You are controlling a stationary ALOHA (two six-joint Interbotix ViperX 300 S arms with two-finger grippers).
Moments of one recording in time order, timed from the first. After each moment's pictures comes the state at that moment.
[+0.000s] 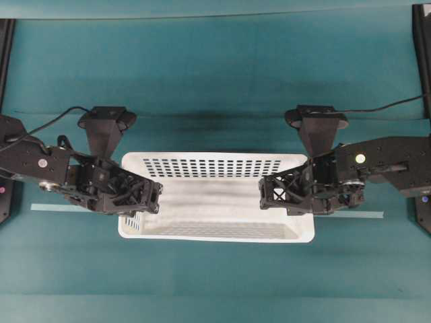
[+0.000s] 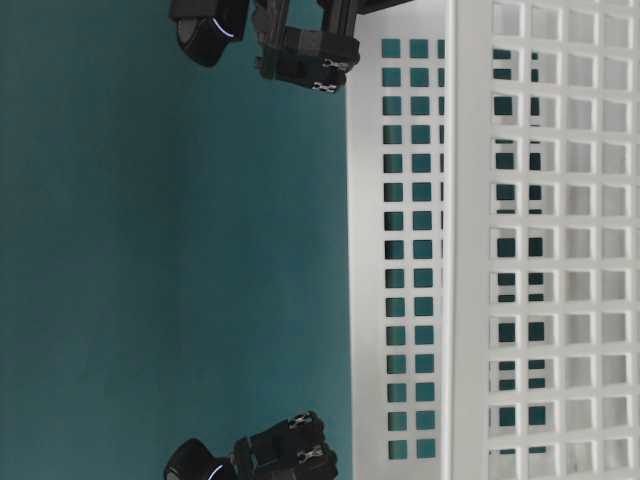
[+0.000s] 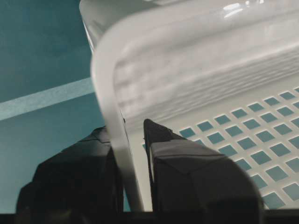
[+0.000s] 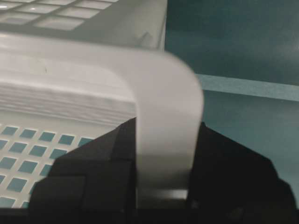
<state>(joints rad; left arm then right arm) -0.07 -0.13 0.73 0.02 0.49 -1.48 0.06 -0.05 0.61 0.06 0.78 1.52</state>
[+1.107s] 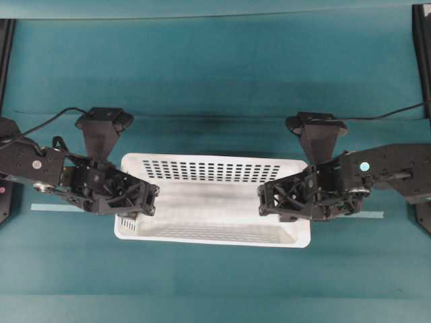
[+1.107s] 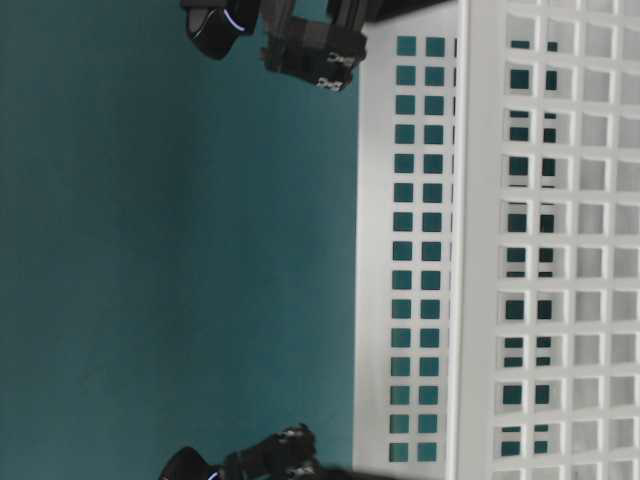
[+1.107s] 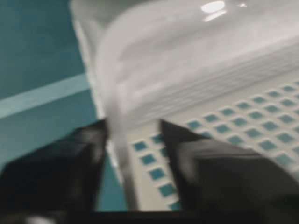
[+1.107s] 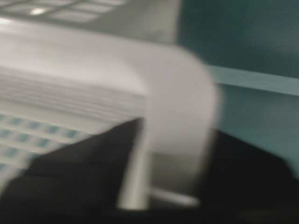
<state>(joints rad) -0.08 -0.16 0.75 0.04 0.48 -1.48 0.08 -0.05 0.66 0.07 0.66 1.53</state>
